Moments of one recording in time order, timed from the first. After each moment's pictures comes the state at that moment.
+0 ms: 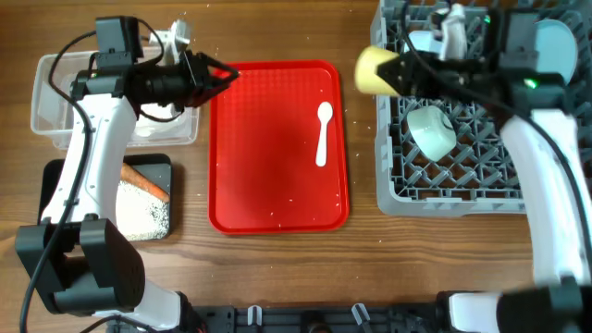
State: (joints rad) left arm 0.06 1.71 1.45 -0.75 0.88 -0.44; right arm 0.01 1.52 1.48 -0.81 -0.65 0.17
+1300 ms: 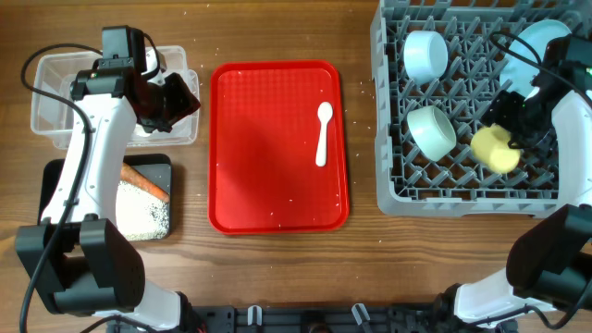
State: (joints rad) left arm 0.06 1.71 1.45 -0.94 0.27 -0.42; right arm -0.33 1.74 1.51 -1.16 0.07 0.29
